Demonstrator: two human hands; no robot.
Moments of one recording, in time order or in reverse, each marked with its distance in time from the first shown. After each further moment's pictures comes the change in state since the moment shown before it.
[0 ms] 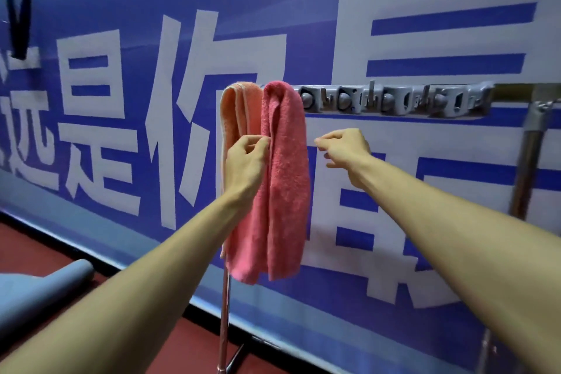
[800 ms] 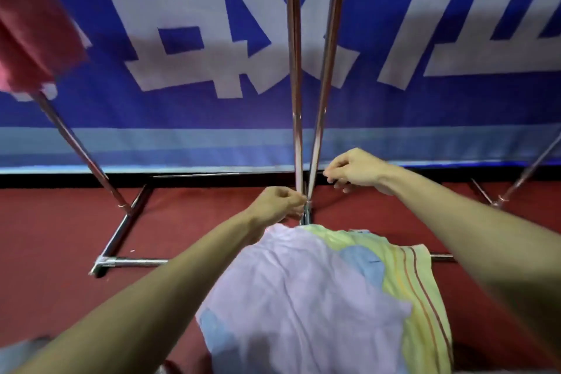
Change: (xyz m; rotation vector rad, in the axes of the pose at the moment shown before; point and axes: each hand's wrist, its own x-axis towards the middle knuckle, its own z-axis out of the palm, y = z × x) left_hand -0.419 -0.165 0.181 0.275 -1.058 -0.796; right_hand -0.279 0.388 -0.259 -0.250 -0.369 0.622
